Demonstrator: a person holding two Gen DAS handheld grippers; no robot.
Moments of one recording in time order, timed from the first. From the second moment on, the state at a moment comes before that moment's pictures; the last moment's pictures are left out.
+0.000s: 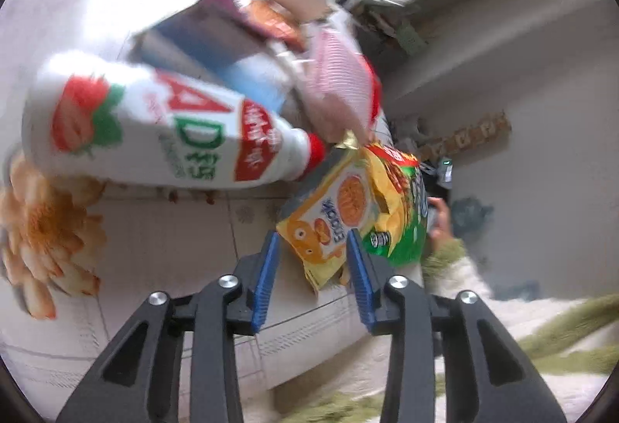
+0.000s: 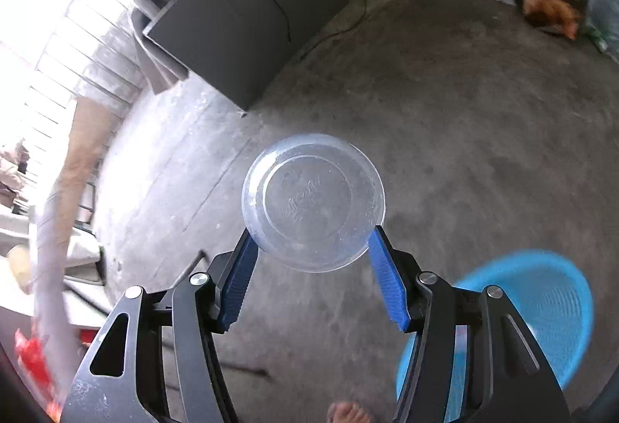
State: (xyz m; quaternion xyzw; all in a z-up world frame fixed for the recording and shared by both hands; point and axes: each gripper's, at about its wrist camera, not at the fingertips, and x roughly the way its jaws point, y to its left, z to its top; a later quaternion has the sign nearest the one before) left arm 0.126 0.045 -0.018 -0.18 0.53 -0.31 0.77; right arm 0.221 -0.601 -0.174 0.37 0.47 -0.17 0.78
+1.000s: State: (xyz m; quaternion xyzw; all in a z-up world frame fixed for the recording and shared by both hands) left arm 0.100 0.048 -0.014 -0.26 0.45 -0.36 0.78; right arm -0.067 -0.446 -0.084 0.45 0.39 -0.20 0.78
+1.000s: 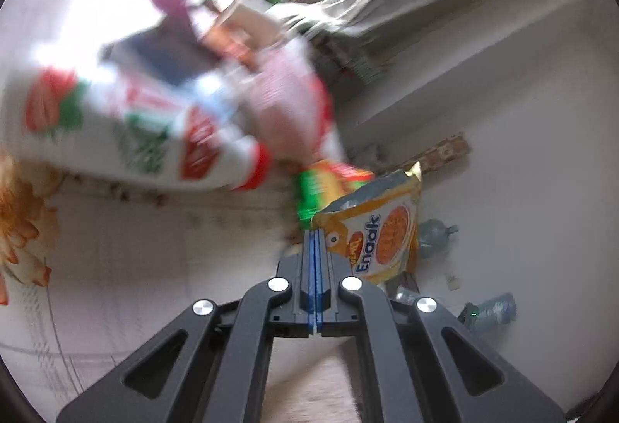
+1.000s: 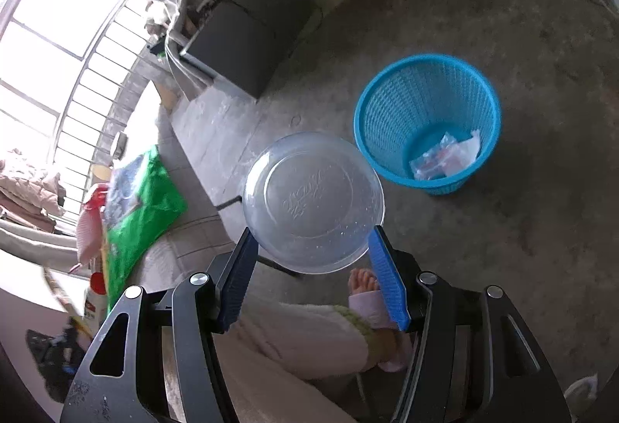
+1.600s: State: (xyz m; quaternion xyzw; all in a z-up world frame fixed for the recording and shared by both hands) left arm 0.073 -0.338 0.030 -0.02 0.50 -0.48 0.72; right arm -0.125 -0.499 -0.104 0.48 0.32 -0.28 0.76
